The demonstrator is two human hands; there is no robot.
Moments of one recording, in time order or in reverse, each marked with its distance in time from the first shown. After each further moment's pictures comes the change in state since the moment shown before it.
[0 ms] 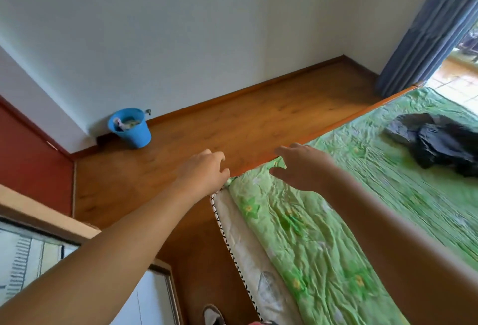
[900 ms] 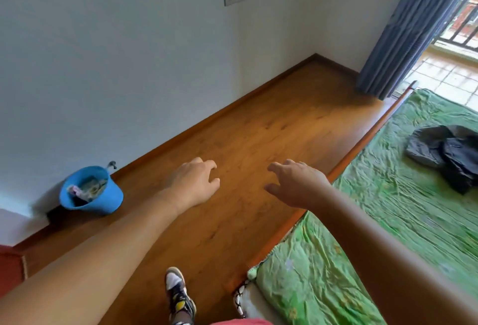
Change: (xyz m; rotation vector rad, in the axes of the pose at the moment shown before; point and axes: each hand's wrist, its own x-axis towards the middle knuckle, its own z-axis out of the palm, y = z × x) left_hand 0.425 -0.133 -0.089 0.062 -0.043 0.247; right_hand 0.389 -0.017 -0.061 0.128 -0.034 0.220
